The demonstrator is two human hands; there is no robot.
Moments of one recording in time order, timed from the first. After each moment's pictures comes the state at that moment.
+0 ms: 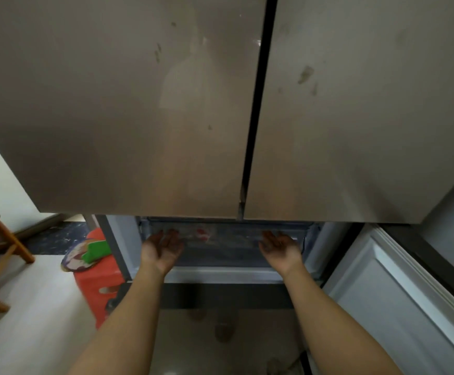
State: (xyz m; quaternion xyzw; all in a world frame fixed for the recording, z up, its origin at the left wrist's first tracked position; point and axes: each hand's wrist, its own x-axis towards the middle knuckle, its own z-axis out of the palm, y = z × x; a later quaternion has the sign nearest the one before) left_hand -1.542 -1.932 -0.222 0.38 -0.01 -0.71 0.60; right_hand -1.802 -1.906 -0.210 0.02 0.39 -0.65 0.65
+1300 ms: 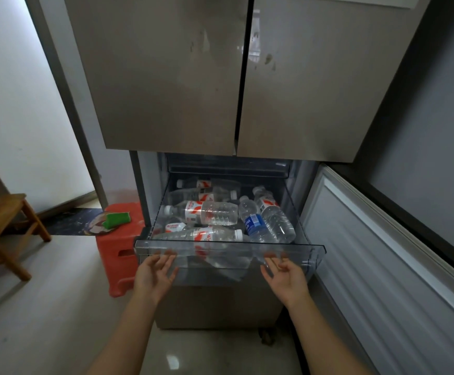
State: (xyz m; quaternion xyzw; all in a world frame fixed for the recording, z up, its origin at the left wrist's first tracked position) left_hand -1.511 -1.672 -0.242 0.43 -0.04 -0.69 0.58; right_hand -1.780 -1.642 -0.248 -0.01 0.38 -0.66 0.65
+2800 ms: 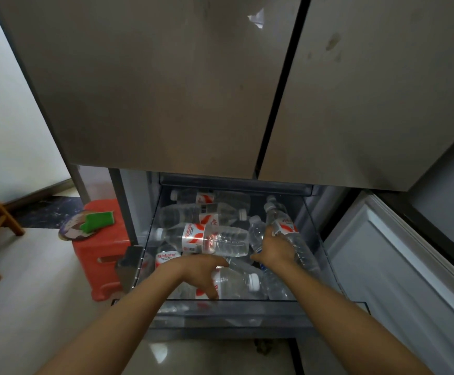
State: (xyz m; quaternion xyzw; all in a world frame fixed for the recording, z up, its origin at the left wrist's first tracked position) left_hand -1.560 -1.825 -0.203 0.40 -0.82 -0.37 -0.15; right_hand -1.756 -1.829 -0.224 -0.59 0.79 0.05 0.16
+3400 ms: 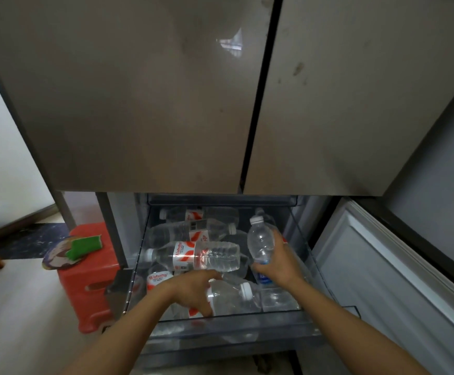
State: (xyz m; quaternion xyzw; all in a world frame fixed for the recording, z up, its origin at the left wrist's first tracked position) left_hand -1.559 -1.821 -0.203 0.40 -0.82 -0.41 -0.09; right_hand -1.780 -1.802 -0.216 -0.54 0.77 -0.25 0.24
